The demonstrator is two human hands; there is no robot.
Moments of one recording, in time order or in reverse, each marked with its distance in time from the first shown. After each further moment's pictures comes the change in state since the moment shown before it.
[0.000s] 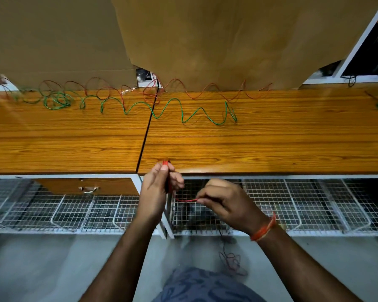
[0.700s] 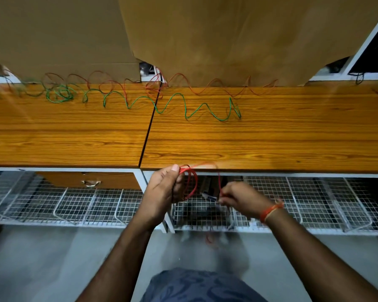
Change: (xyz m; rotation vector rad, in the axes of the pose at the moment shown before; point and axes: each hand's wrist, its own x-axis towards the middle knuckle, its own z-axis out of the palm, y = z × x) left_hand -0.012 0.003 -0.001 0.003 -0.186 -0.075; right_hand -0.004 0.043 -0.012 -0.201 -0.541 0.555
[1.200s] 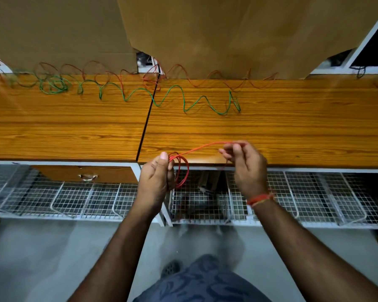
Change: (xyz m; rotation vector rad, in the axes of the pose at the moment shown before) left_hand 0.011 -0.006 -0.008 -0.032 0.172 0.045; right_hand 0.016 -0.021 -0.011 0.696 0.917 -0.082
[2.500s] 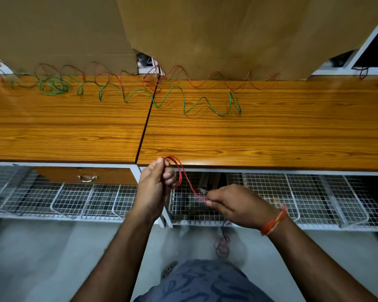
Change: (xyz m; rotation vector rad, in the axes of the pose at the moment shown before) left_hand 0.007 -0.009 0.004 -0.273 0.081 -0.143; right_hand -0.028 -0.004 -0.016 -0.631 -0.973 -0.321
